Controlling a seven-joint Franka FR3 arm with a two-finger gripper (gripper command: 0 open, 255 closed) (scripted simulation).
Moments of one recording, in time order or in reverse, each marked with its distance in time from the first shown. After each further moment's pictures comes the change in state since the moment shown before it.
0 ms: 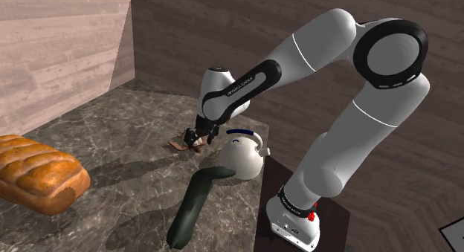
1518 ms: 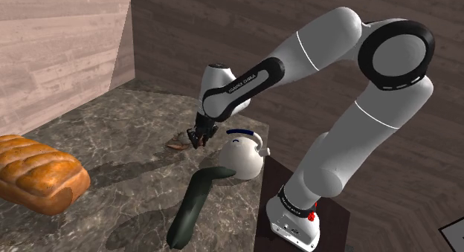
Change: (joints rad) arm 0.000 -0.026 0.001 0.008 -0.002 -0.033 0.006
